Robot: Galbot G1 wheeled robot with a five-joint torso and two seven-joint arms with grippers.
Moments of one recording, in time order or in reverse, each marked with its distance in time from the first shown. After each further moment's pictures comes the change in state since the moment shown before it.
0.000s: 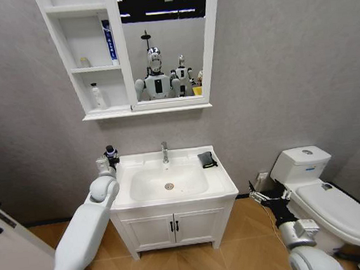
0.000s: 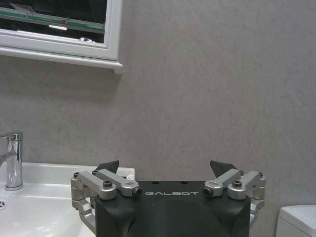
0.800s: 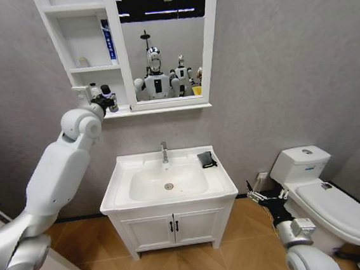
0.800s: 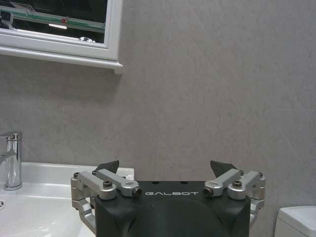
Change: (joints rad) left arm -0.822 -0.054 0.302 0.504 -0.226 0.144 0.094; right arm -0.001 0.001 0.004 0.013 -0.005 -0.012 -0.001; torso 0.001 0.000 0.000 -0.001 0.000
